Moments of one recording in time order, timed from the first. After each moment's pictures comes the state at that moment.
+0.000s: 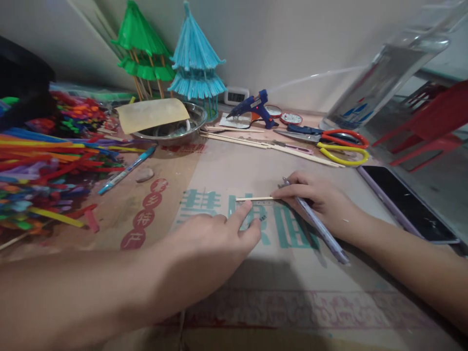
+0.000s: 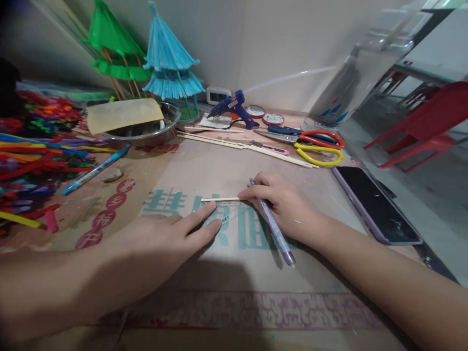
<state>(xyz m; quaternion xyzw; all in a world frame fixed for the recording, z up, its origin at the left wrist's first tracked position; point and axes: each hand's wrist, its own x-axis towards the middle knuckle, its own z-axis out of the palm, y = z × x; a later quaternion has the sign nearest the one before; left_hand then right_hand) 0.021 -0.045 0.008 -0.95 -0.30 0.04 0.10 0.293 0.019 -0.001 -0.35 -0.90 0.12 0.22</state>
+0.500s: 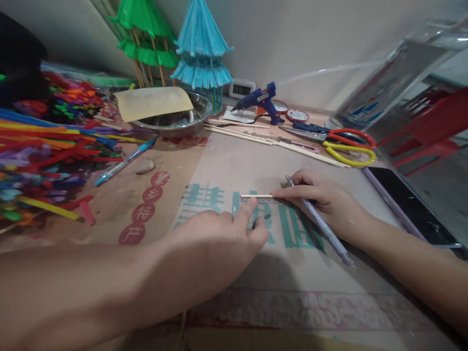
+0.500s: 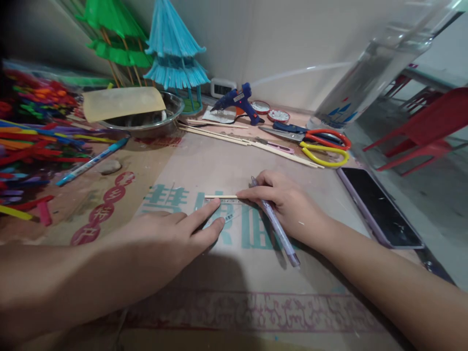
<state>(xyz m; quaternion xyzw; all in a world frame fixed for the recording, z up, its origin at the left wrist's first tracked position) 0.022 -0.050 0.004 -0.94 -0.32 0.01 0.12 0.294 0.020 -0.002 -0.36 -0.90 0.14 0.21</state>
